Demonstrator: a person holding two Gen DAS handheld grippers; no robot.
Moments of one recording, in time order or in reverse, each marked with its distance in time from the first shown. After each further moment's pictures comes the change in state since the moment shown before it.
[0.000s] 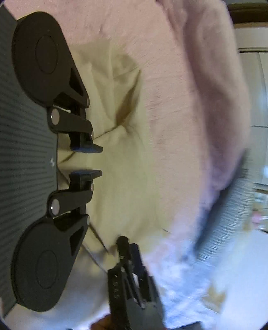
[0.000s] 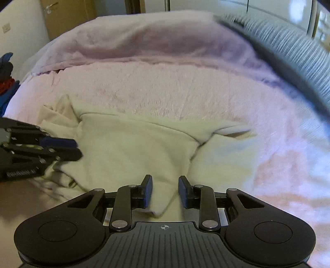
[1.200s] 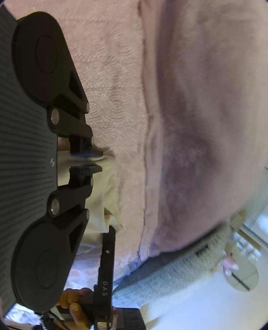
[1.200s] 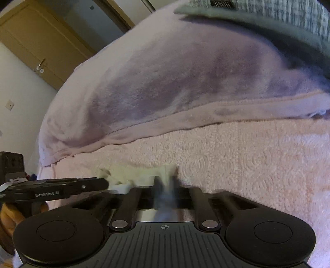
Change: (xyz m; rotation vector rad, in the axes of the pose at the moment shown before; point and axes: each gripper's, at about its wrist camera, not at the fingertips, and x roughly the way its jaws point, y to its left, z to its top) left arm 0.116 0.125 0.136 -0.341 0.084 -0.098; right arm 0.143 -0.128 0.138 0.335 0.012 0.379
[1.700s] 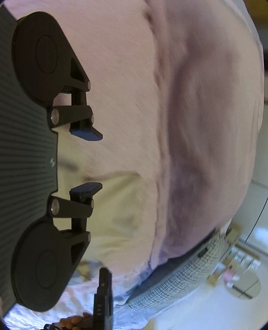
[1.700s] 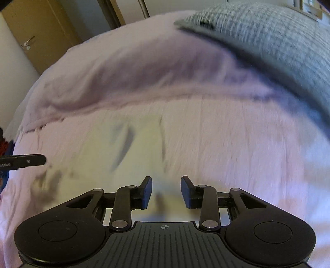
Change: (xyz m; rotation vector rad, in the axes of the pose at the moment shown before) left arm -0.067 -0.004 -0.031 0.019 -0.011 0.162; right arm -0.060 0.035 -0.046 -0.107 0.004 -0.233
